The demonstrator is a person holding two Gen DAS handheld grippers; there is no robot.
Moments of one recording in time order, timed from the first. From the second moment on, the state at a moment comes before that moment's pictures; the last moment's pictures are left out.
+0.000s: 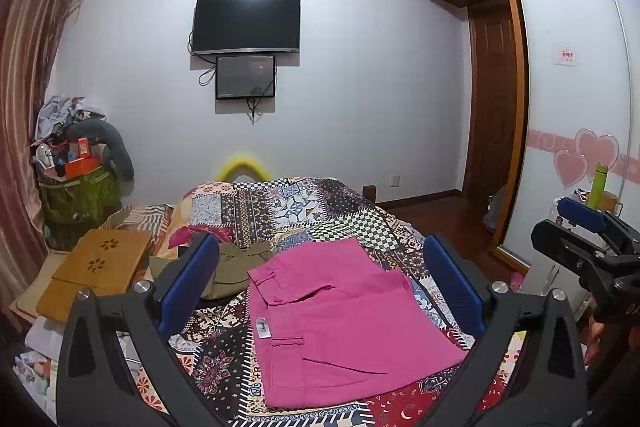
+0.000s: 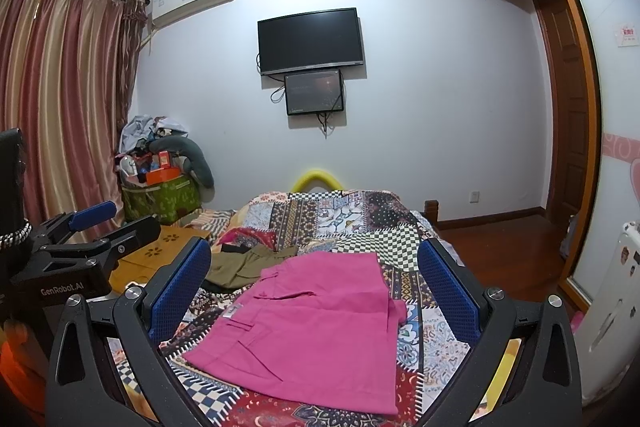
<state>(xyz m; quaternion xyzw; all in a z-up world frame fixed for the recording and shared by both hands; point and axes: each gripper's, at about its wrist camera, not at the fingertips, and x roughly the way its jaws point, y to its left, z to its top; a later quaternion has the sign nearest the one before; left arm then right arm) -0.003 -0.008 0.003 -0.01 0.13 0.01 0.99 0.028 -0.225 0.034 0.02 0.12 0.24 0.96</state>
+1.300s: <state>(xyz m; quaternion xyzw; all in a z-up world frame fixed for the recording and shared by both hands) 0.127 0.045 -0.065 -0.04 0.26 0.03 0.97 0.113 -0.219 -0.013 0.00 0.20 0.22 0.95</state>
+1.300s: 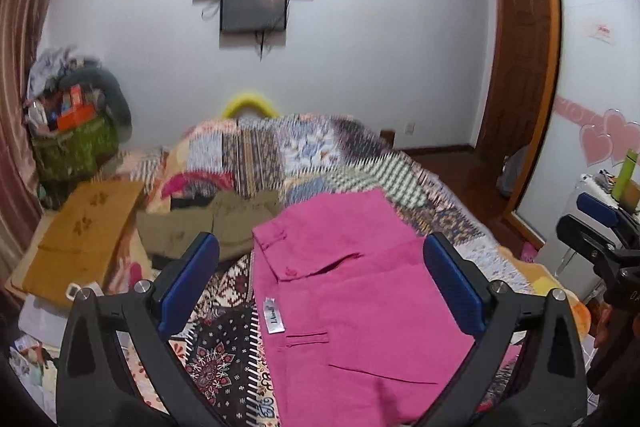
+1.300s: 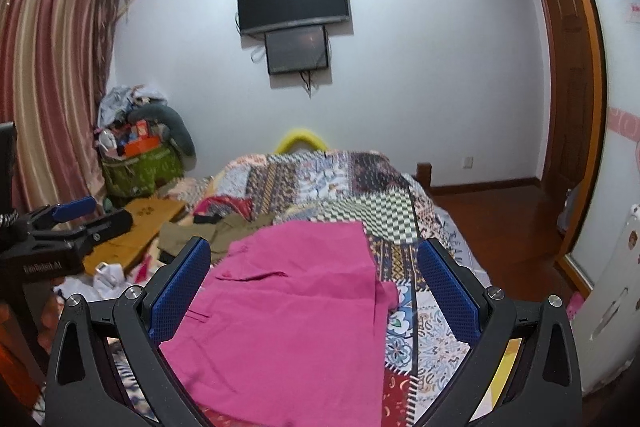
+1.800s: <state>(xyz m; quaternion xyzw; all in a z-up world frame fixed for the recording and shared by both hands) 0.241 0.115 -0.180 -0.04 0.43 0.06 0.90 0.218 -0.229 -0.114 -0.03 0.37 0.21 0.90</state>
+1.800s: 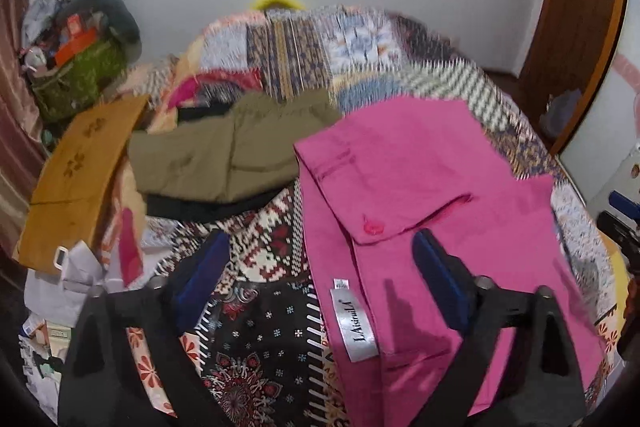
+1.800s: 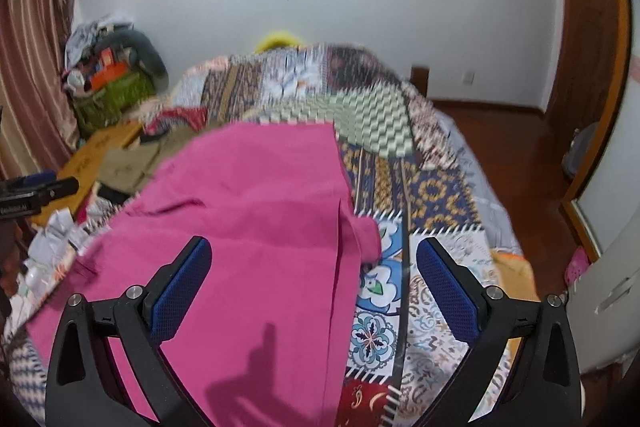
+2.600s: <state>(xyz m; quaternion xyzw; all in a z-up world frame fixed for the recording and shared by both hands) 0.275 0.088 -0.234 -0.05 0.51 -0.04 0.86 0.280 -0.229 -0.188 0.05 0.50 0.28 0.82</state>
